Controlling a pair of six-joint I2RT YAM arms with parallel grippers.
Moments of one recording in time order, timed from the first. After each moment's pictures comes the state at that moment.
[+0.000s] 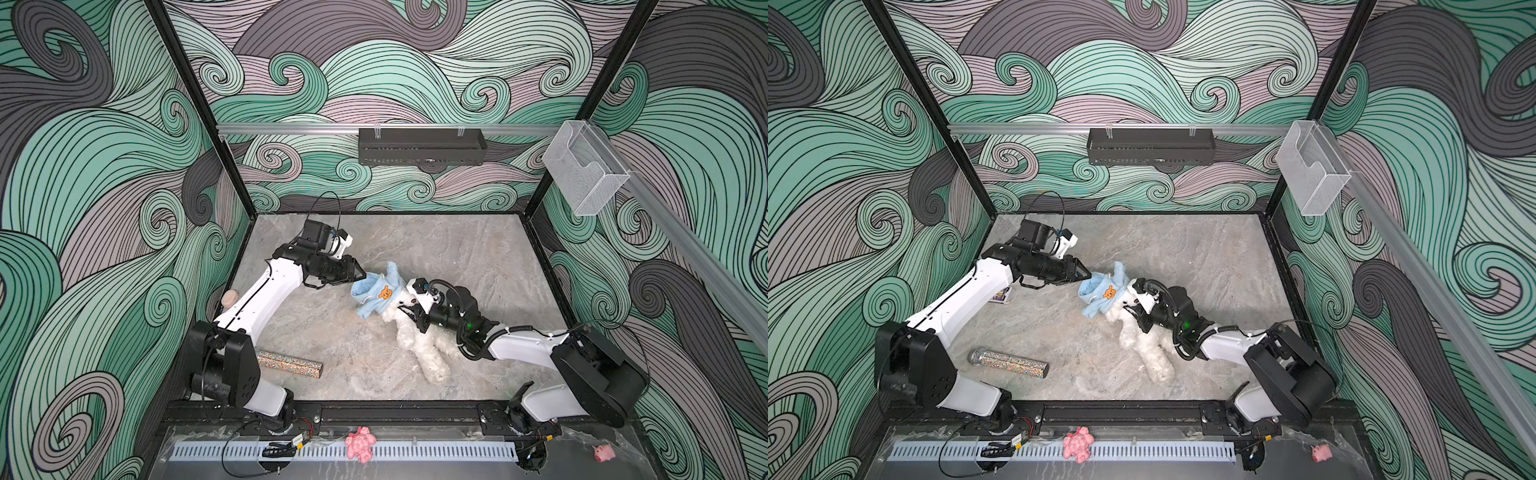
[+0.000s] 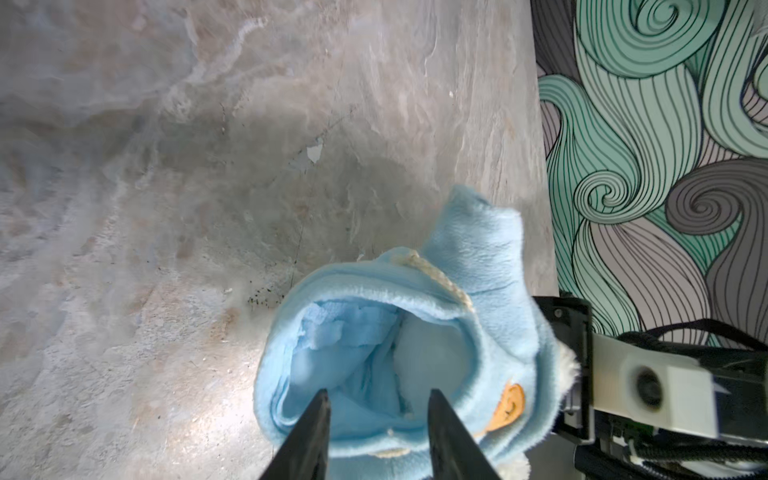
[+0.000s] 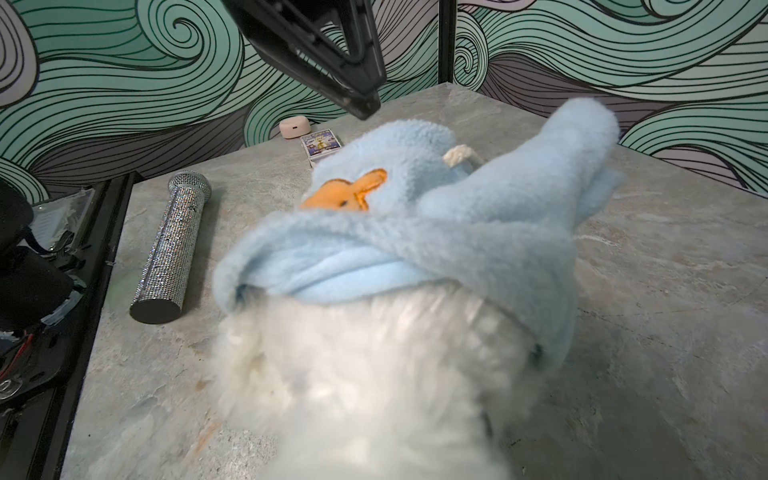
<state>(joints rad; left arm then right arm) -0.28 1.52 1.25 -0.79 0.59 -0.28 0.70 1.43 0.47 0.66 -0.37 -0.06</state>
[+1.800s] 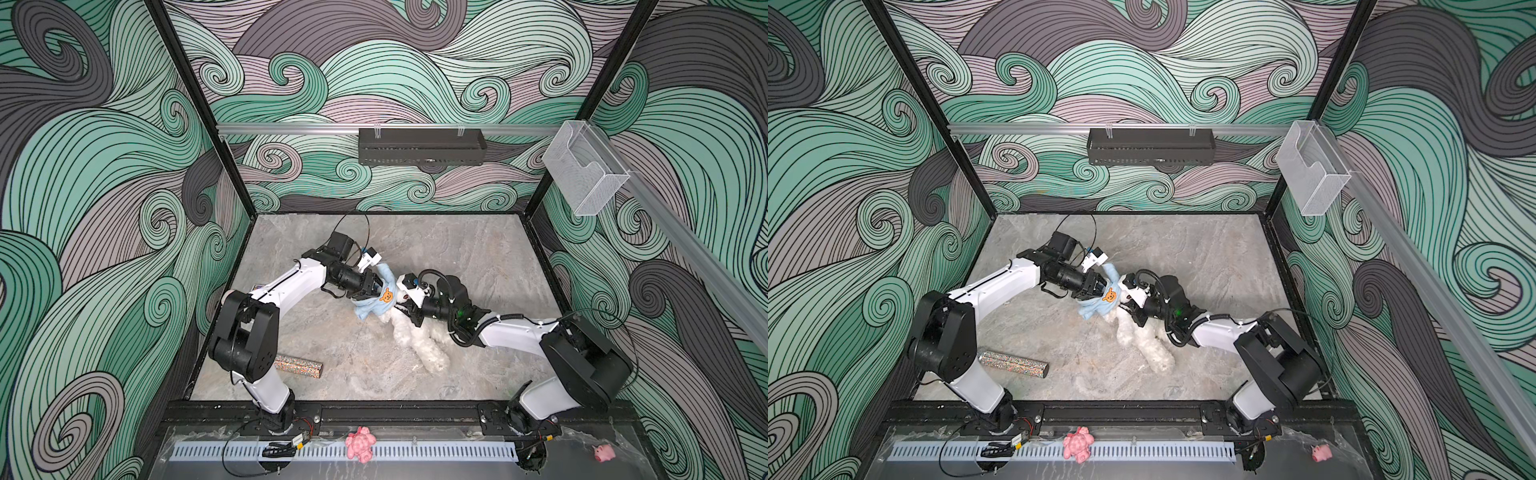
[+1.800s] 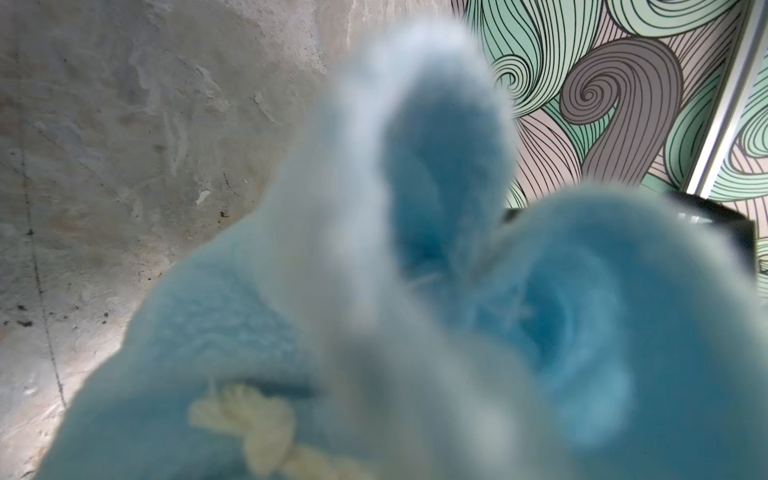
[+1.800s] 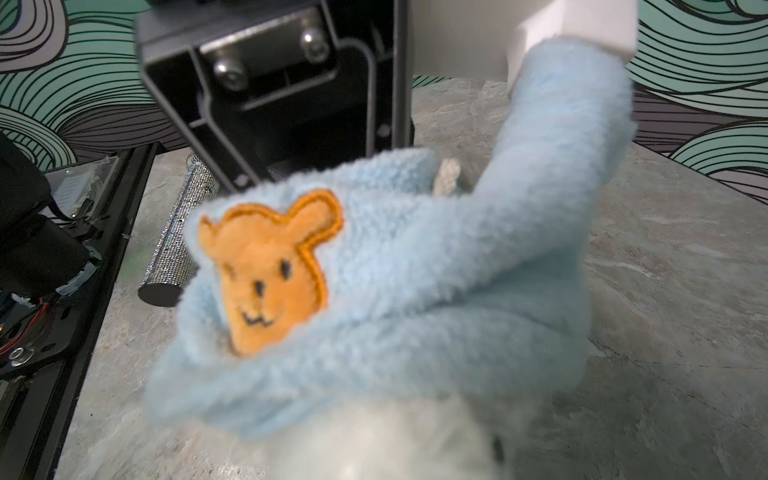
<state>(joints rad) -0.40 1.66 1.19 -0.67 0.94 -0.28 0.70 1.54 0.61 0.56 -0.45 -0.14</state>
